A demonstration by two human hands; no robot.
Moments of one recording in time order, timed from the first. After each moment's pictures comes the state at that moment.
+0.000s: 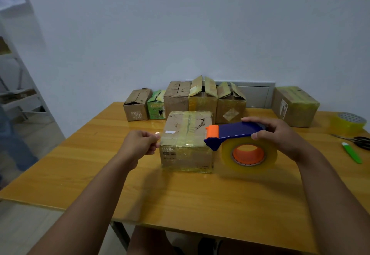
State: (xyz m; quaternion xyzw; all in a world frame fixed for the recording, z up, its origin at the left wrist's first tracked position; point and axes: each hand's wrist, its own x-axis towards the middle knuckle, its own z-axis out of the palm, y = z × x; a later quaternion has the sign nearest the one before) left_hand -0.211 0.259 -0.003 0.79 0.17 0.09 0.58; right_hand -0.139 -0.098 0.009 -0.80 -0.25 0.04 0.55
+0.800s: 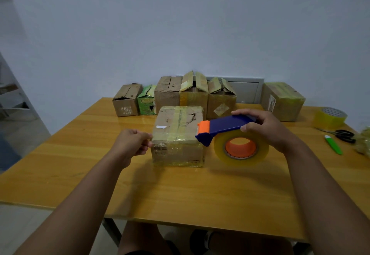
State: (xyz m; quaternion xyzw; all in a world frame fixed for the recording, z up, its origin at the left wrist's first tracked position) left_hand -0.209 0.258 -0.014 0.75 0.19 0.05 0.63; right_hand -0.145 -0.094 0.013 -0.82 -0.24 0.01 0.52
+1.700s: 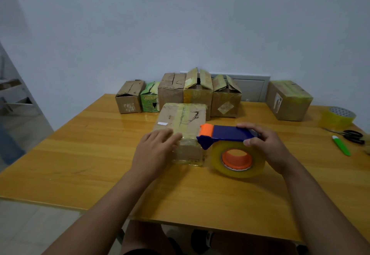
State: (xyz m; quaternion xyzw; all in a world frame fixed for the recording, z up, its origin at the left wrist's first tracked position) left_hand -0.207 0.232 -0.068 0.94 -0.14 0.31 0.01; right_hand -0.162 -0.084 -0.030 -0.78 -0.19 0.03 0.60
